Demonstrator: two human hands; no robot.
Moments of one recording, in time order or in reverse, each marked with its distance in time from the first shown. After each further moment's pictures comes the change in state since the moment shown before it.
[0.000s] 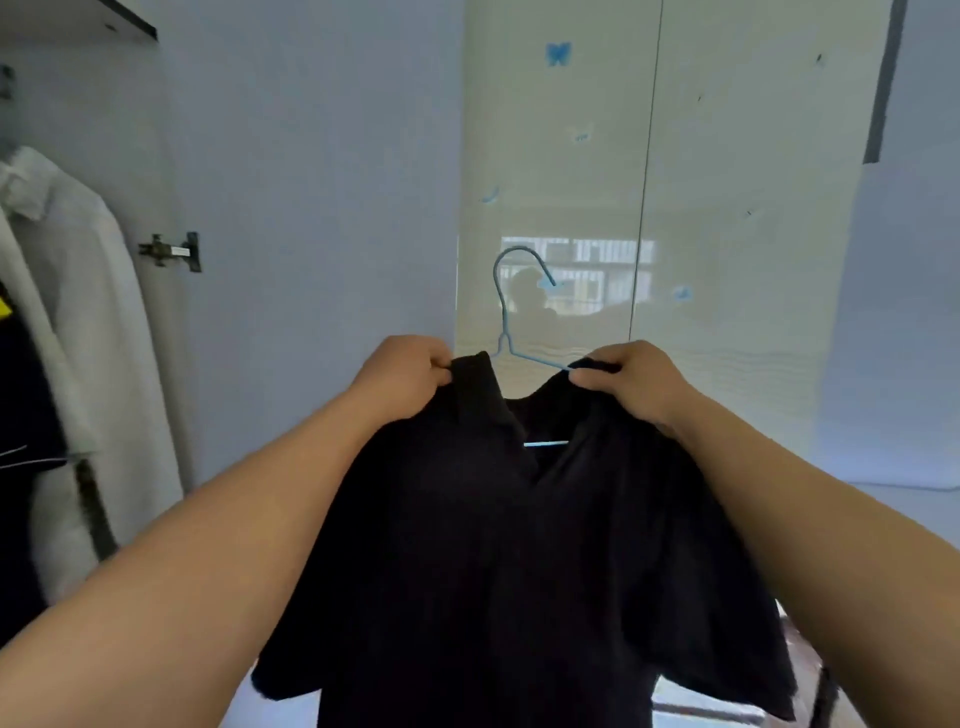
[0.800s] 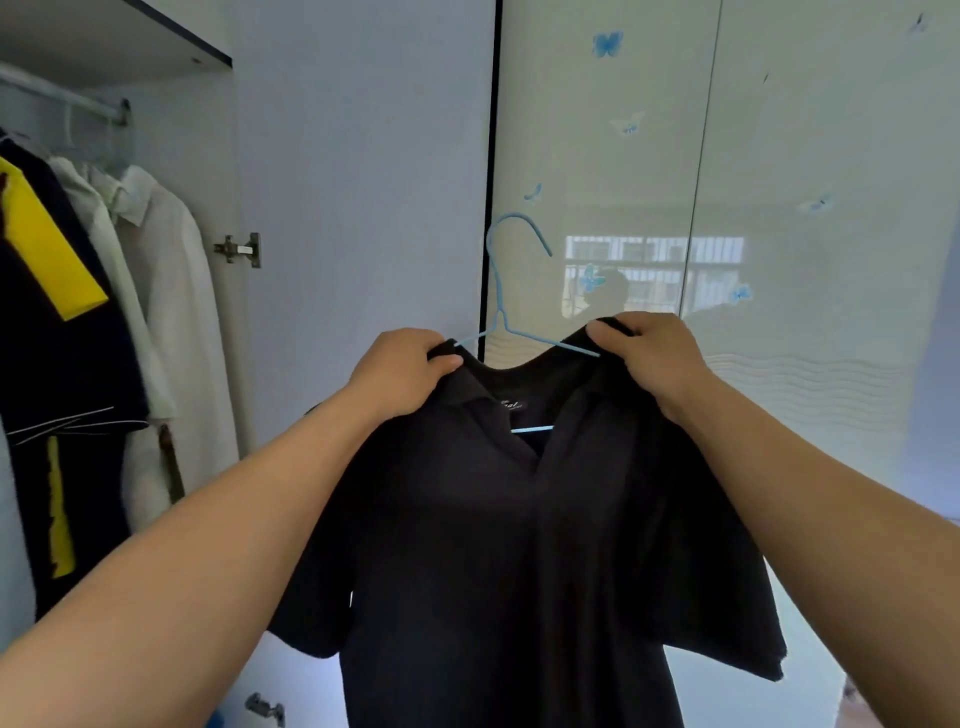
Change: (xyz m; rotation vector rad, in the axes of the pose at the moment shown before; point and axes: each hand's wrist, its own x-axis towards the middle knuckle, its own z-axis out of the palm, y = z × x) left_hand -0.031 0.033 0.002 0.003 0.156 -0.126; right_hand 0.004 0.004 -0.019 0.236 0.138 -0.097
